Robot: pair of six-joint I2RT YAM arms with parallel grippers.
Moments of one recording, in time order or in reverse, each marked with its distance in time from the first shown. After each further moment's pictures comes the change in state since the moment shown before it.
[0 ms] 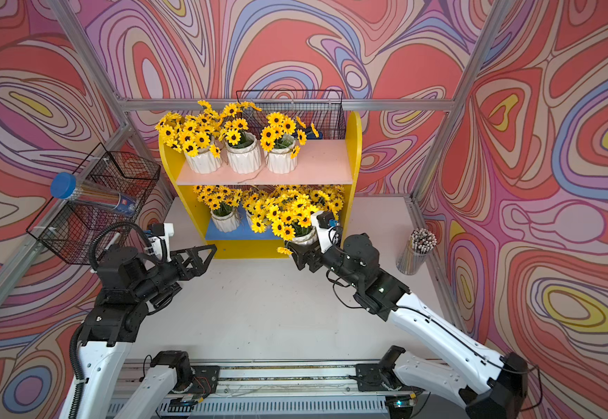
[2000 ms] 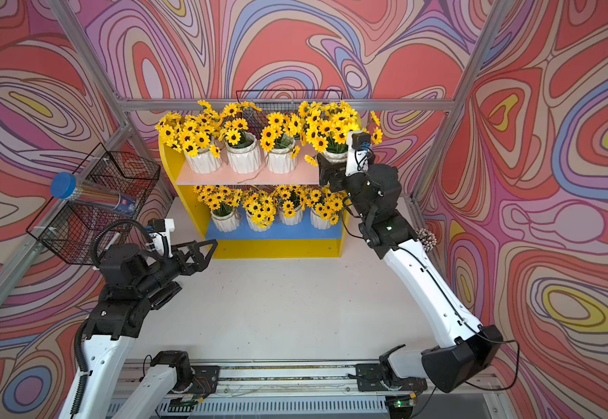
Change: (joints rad) left arm 0.000 0.033 -0.016 0.114 0.004 0.029; right arm -0.368 0.291 0.598 -0.062 0.117 -0.108
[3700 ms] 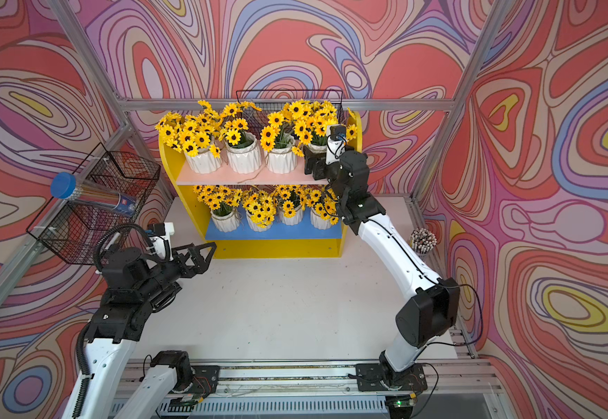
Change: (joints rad) left arm 0.000 -0.029 -0.042 -0.001 -0.061 0.031; right arm 0.002 0.305 0.183 0.079 0.028 0.001
